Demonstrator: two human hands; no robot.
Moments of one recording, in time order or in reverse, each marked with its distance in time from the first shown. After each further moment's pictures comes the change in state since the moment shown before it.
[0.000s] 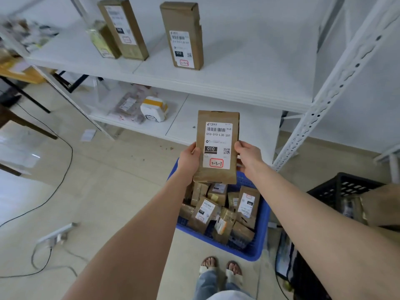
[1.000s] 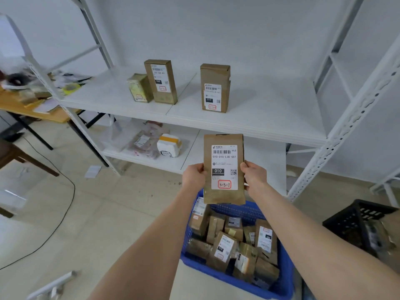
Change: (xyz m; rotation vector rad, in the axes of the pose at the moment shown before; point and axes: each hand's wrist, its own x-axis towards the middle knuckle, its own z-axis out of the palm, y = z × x) left_hand 0.003 0.023 -0.148 0.171 -0.006 0.208; right_hand -0.050 -0.009 0.129 0.043 0.187 -0.139
